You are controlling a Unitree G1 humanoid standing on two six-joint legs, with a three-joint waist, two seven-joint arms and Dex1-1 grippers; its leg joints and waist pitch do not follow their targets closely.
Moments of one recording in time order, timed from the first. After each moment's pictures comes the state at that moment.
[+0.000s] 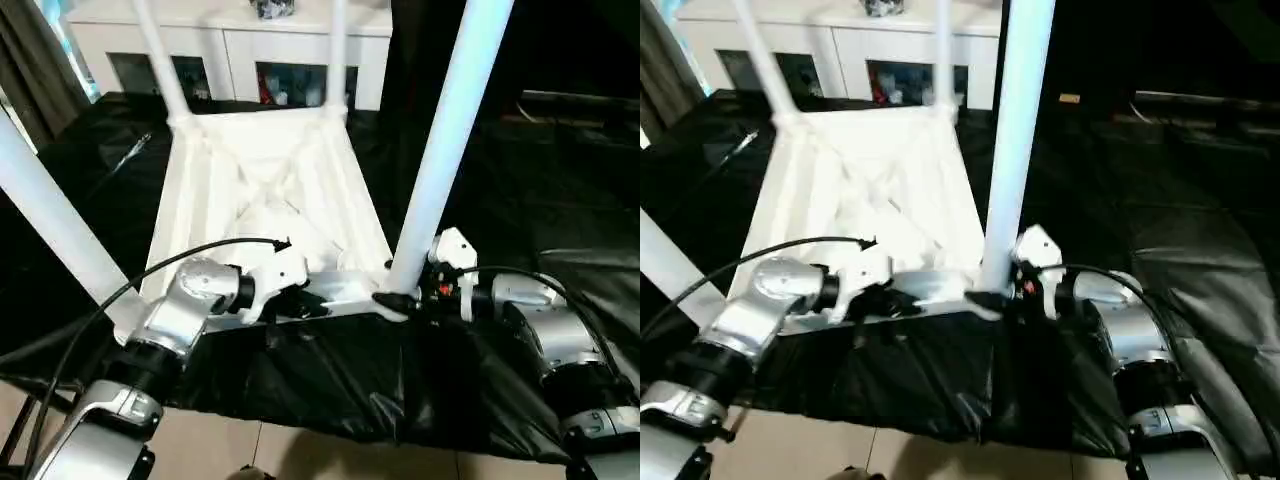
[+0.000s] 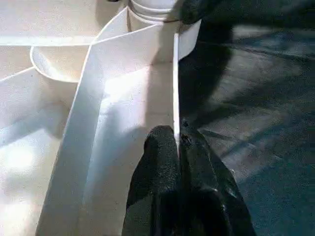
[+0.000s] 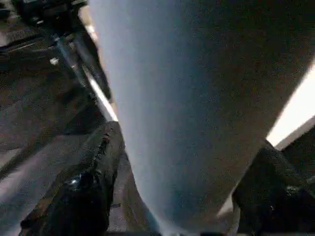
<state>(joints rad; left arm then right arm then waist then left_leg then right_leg) -0.55 0.34 -0.28 0.54 0.06 0.04 -1.22 -0.47 -0.39 0.11 0.56 0.10 0.07 1.19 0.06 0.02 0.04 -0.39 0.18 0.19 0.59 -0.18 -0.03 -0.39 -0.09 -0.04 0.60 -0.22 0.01</state>
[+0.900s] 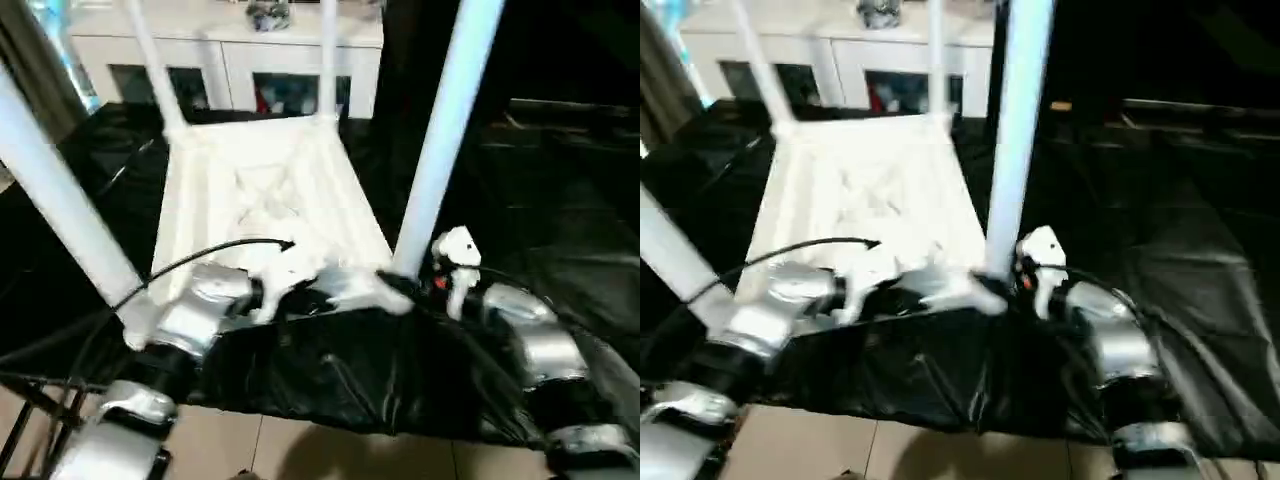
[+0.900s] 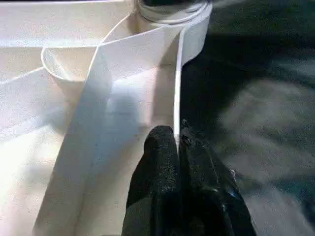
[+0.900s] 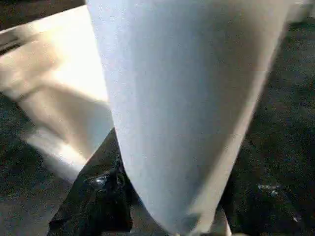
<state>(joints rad) -0.57 0.21 -0.26 0.60 0.12 0.11 -0.97 -0.42 -0.19 -0.03 0.53 0.08 0.11 0.69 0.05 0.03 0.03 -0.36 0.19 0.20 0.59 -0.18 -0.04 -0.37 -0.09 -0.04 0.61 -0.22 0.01</state>
